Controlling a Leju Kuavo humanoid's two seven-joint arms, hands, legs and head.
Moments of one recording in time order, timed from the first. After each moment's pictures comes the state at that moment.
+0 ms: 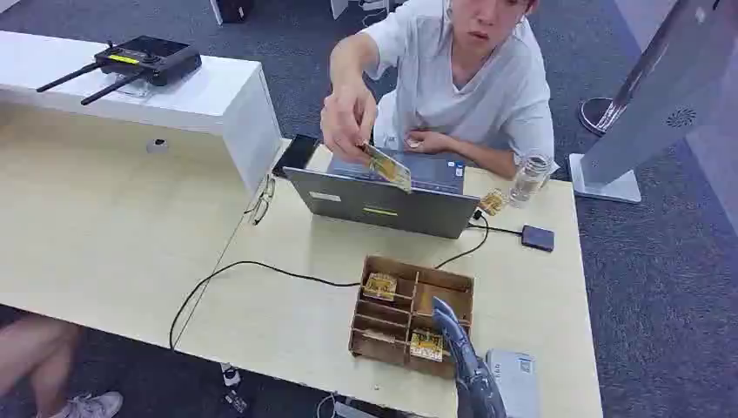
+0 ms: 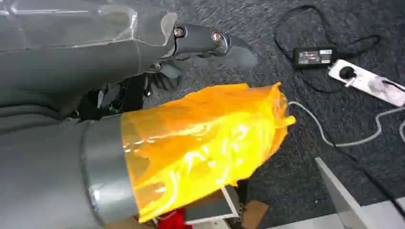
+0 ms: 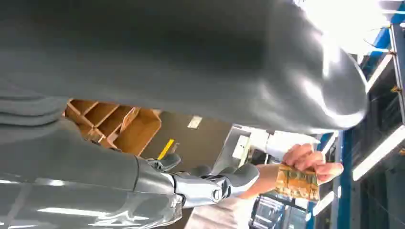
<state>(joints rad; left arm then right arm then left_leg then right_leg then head) -0.04 -0.29 1.21 -0.33 -0.08 -0.08 -0.46 0.12 -0.17 0.76 -1.71 0.10 -0.30 -0.48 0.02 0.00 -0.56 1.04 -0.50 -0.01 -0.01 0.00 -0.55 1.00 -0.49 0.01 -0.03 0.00</state>
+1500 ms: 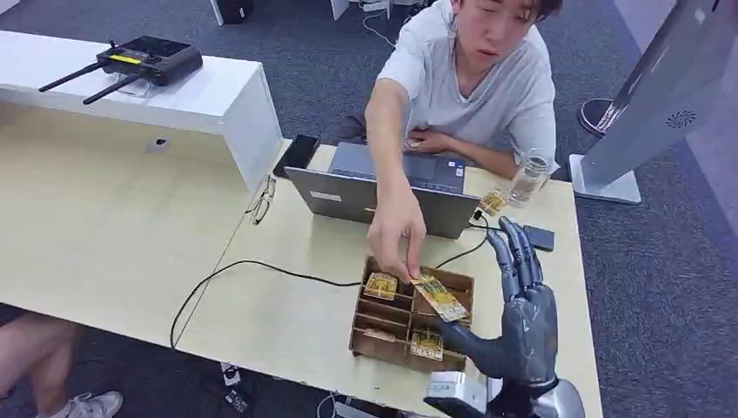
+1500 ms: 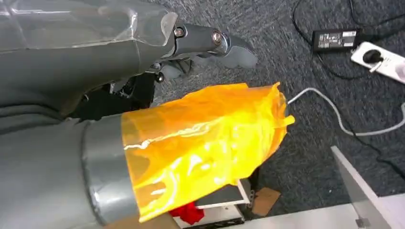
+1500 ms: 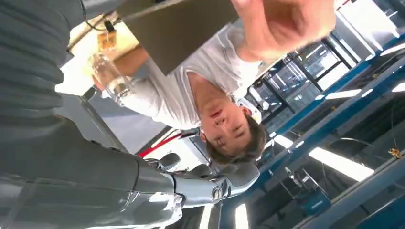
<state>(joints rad) -0.06 -0.28 1.25 -0.30 -0.12 -0.13 -0.41 -0.10 -0.13 0.62 -1.64 0.84 -0.55 -0.13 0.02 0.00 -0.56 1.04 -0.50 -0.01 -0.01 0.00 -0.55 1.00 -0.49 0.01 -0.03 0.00</state>
